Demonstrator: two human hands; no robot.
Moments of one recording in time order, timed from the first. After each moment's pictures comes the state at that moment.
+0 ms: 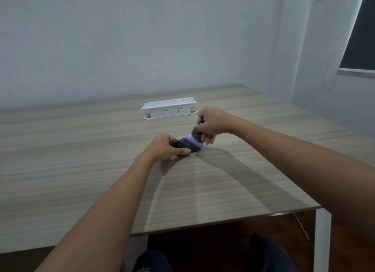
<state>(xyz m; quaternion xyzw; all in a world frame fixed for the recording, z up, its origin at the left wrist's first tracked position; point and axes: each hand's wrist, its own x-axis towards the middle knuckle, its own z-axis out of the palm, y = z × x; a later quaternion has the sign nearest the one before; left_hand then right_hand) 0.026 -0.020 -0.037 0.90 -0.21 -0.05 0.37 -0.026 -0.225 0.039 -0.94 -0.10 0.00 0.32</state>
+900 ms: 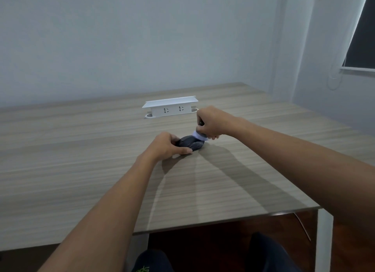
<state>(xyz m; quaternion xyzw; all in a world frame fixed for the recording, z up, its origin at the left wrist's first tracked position) 0.022 -0.021 -0.037 0.90 -0.21 -0.04 0.38 -0.022 -0.220 0.036 -0.98 -0.13 -0.08 0.14</state>
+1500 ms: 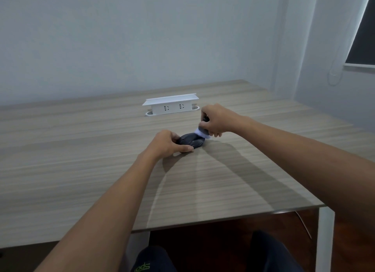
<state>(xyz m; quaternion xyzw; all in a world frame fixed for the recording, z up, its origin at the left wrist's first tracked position) 0.012 -0.023 -0.031 0.92 -0.19 -0.03 0.36 -0.016 -0.232 0.029 -0.97 -0.11 -0.09 0.20</state>
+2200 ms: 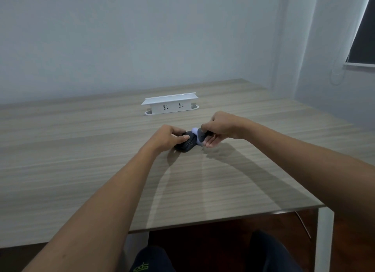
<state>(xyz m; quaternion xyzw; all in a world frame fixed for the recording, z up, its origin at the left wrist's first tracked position) 0.008 -0.036 -0.017 0.89 -0.18 -0.03 0.42 -0.031 -0.237 0.020 -0.88 0.01 0.08 0.48</state>
